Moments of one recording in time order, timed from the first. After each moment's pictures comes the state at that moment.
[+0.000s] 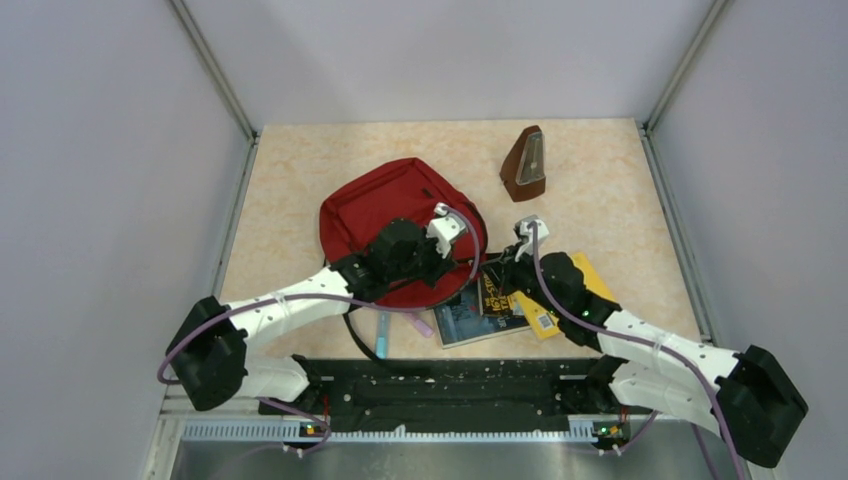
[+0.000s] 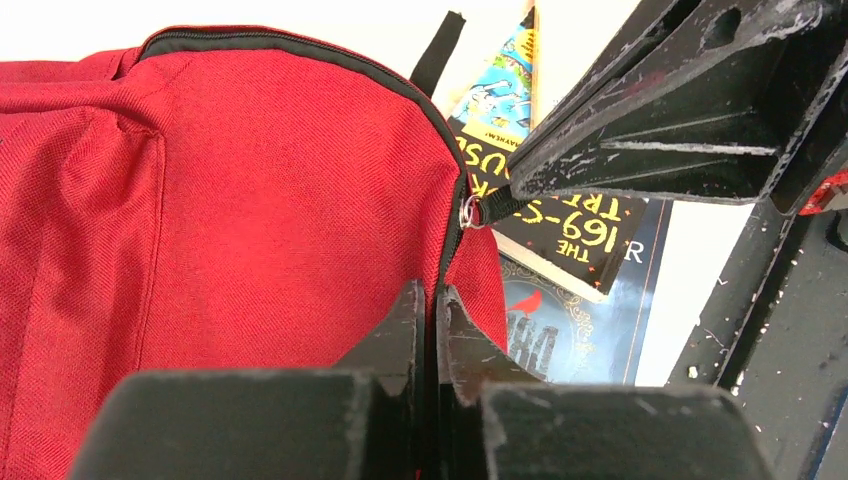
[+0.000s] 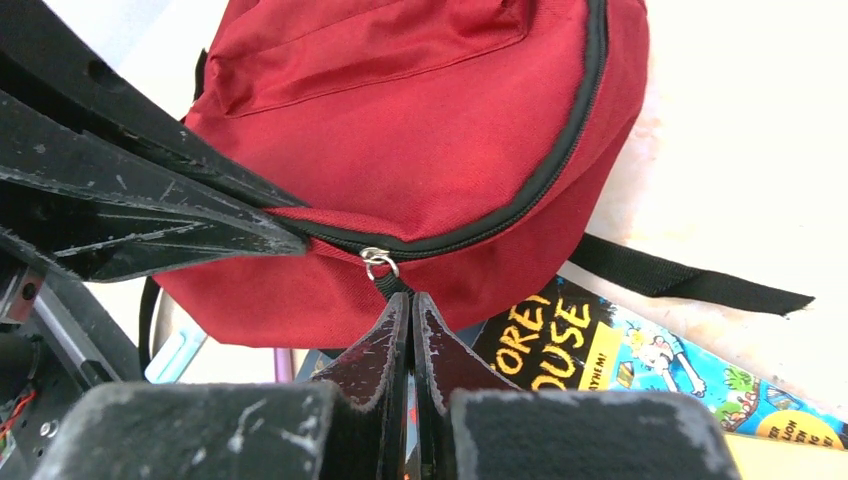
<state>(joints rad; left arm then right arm) -0.85 1.31 0.82 0.03 0.16 0.01 0.77 0.95 0.40 0.29 0.05 0.38</state>
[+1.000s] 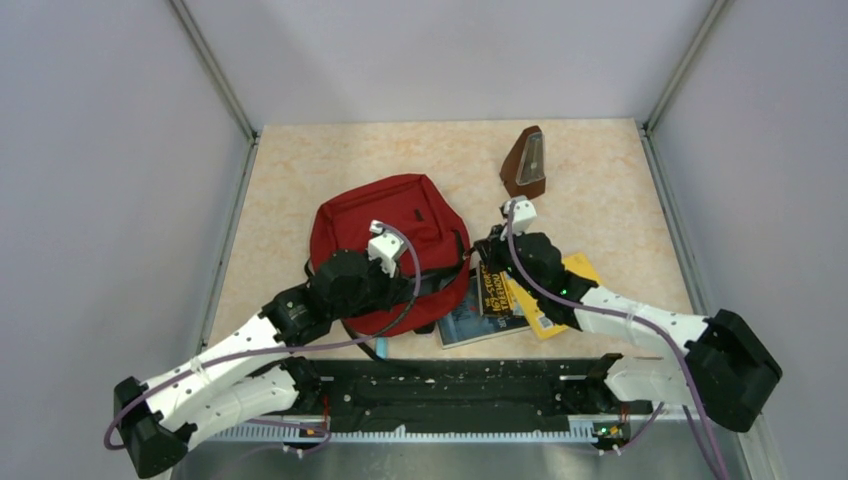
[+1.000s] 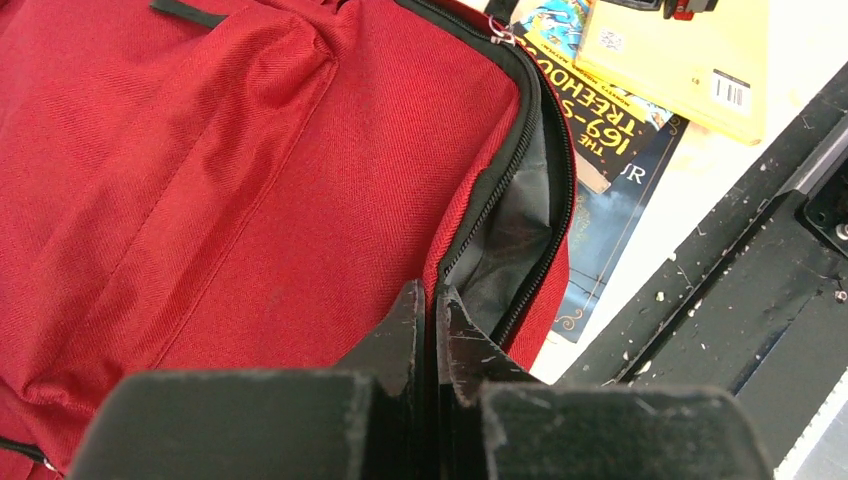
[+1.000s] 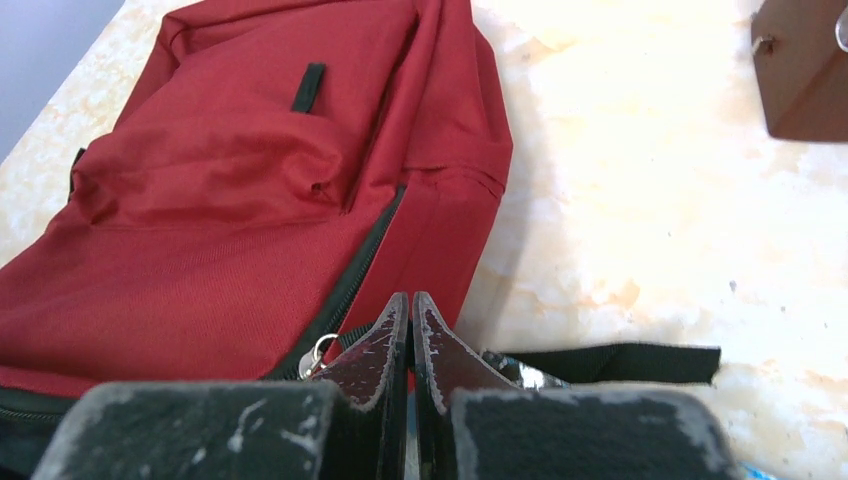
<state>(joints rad) -0.86 0.80 0.66 -0.30 -0.02 -0.15 0.78 1.13 0.52 0.34 0.22 0.35</state>
